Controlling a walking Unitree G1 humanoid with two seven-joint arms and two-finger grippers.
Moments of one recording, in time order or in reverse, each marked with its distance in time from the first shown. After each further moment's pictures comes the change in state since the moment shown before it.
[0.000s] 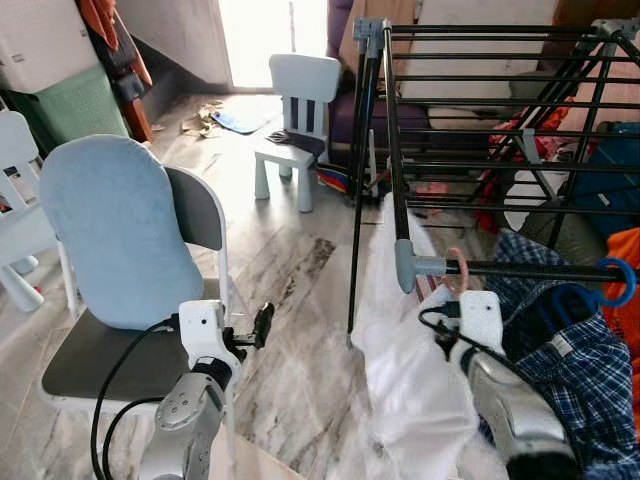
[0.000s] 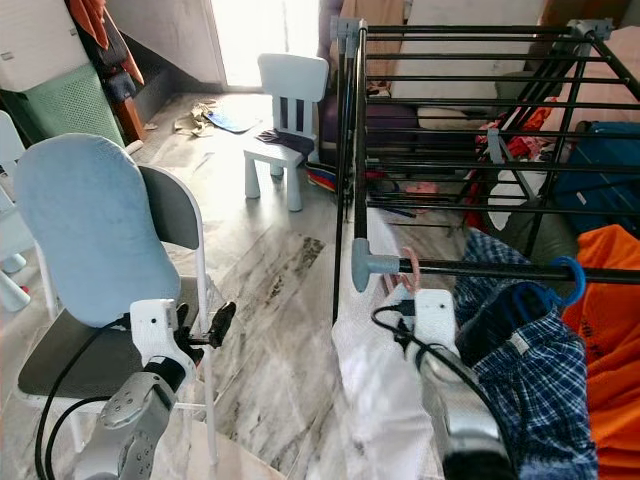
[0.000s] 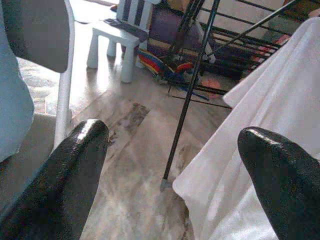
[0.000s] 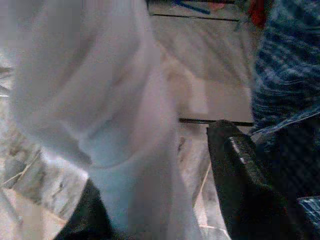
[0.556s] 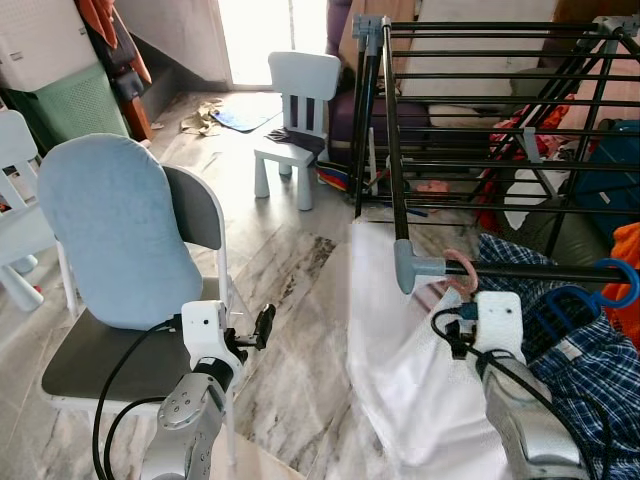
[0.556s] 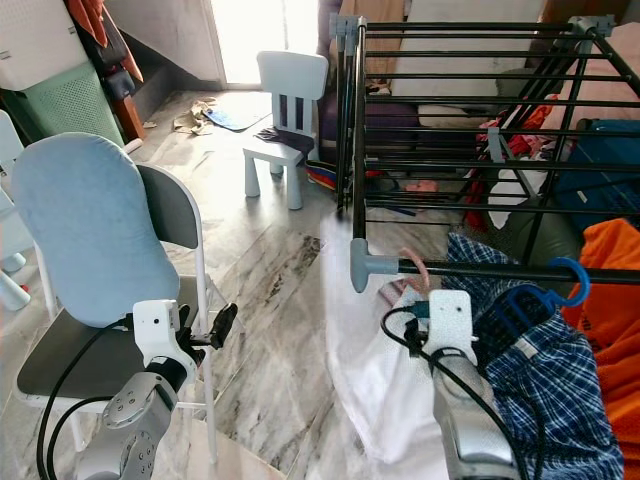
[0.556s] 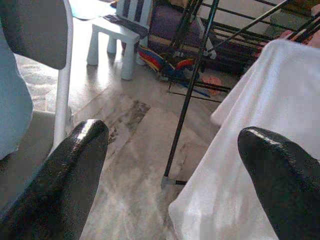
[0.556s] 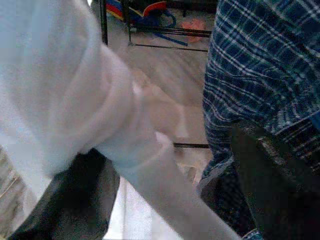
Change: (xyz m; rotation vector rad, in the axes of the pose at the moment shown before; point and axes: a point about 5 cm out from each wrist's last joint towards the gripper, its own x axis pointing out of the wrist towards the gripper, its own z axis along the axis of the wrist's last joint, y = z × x) left arm 0.001 0.000 -0.001 0.004 0.008 0.002; right arm -0.015 -0.012 0.005 -0.023 -0.131 -0.067
